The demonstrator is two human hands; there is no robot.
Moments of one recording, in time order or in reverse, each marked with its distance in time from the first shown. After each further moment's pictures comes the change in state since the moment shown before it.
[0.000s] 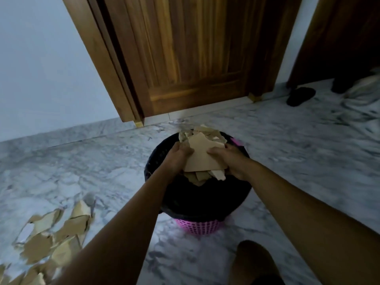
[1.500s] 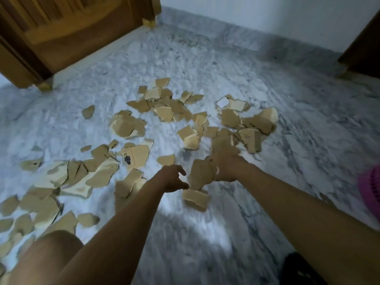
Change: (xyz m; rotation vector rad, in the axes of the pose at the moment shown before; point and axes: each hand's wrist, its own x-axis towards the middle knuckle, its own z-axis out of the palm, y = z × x) left_hand -0.459 -0.462 -0.396 0.427 0.227 -0.595; right_hand -0.223 0.249 0.605 -1.720 -0.923 -0.503
